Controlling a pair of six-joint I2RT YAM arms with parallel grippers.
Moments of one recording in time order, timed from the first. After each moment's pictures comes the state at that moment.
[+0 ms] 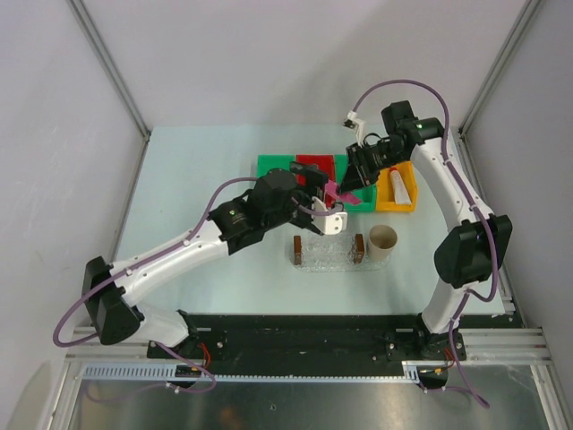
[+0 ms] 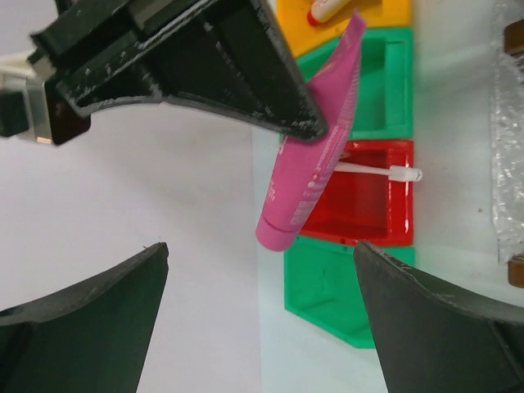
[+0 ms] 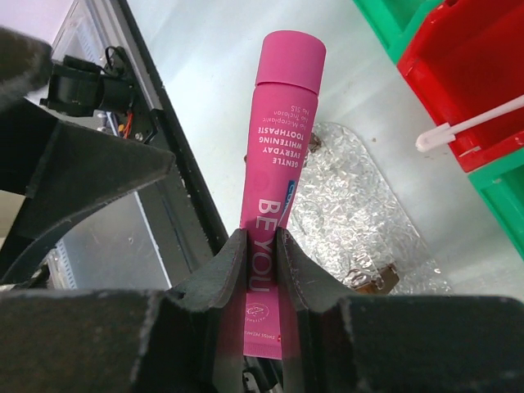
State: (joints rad) left arm -0.94 1.38 1.27 -0.26 -0.07 1.13; right arm 0.26 1.78 1.84 -1.18 -0.90 -0.33
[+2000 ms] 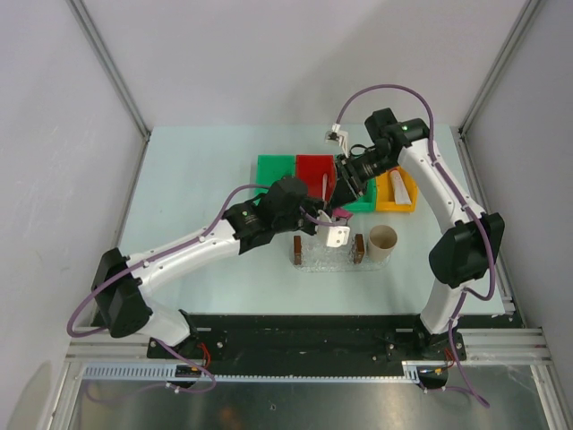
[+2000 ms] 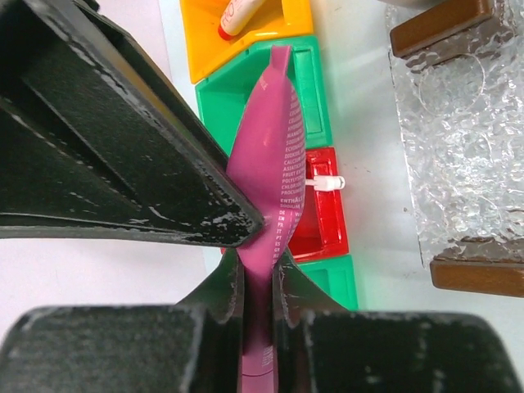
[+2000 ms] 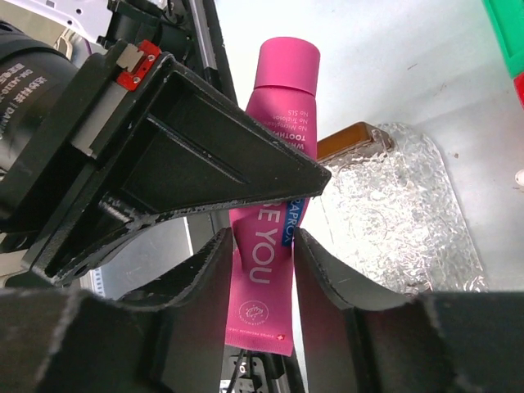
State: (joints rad) left arm -0.95 1.45 1.24 -0.32 0.06 1.13; right arm 0.35 1.81 1.87 -1.34 -1.01 -0.51
